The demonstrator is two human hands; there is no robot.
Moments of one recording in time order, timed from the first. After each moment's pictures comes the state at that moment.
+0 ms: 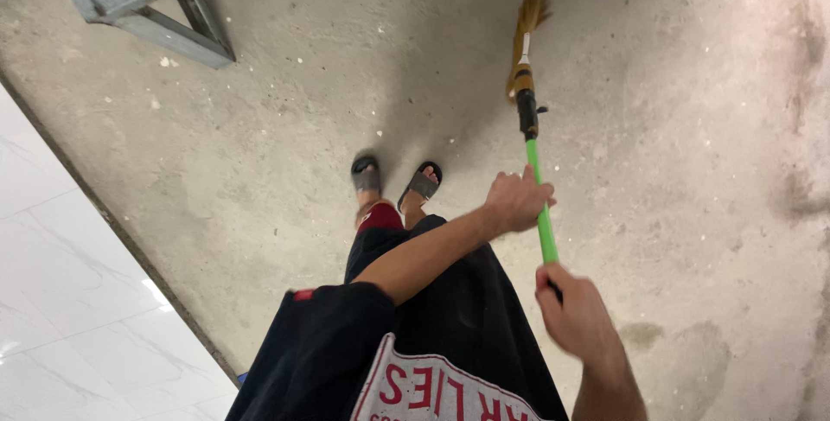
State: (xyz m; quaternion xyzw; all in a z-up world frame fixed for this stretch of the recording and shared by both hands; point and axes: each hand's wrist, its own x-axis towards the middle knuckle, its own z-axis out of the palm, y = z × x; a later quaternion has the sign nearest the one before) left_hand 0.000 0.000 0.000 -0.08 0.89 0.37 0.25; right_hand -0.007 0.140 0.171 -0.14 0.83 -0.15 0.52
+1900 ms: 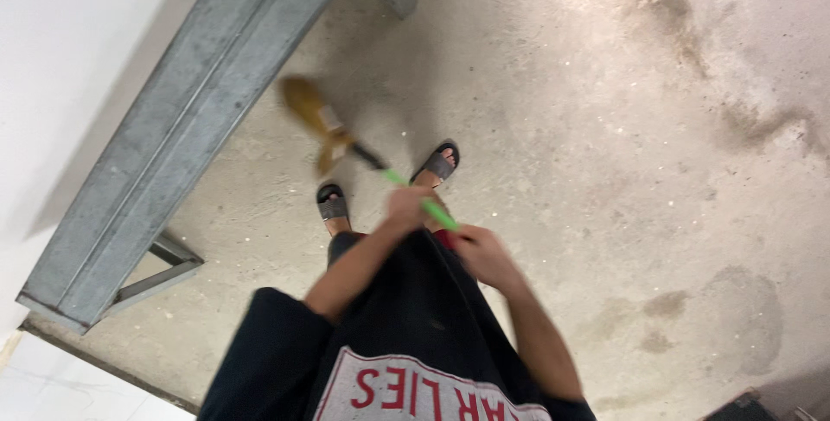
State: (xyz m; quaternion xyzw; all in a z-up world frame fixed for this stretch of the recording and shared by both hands) left_hand -0.331 -0.057 -0.210 -0.13 0.86 0.38 0.32; right_hand -0.395 0.120 0.002 0.06 0.75 -0.39 0.52
